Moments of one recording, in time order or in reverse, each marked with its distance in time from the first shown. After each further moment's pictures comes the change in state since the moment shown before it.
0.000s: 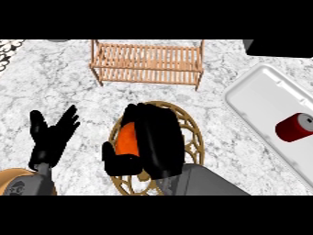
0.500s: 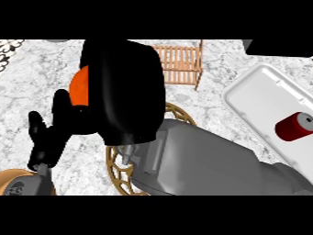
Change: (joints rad) left arm 0.003 -0.001 0.008 0.003 0.000 0.001 -0.011; right arm -0.516 -0.011 -0.156 0.079 -0.069 0.065 0.231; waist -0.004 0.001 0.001
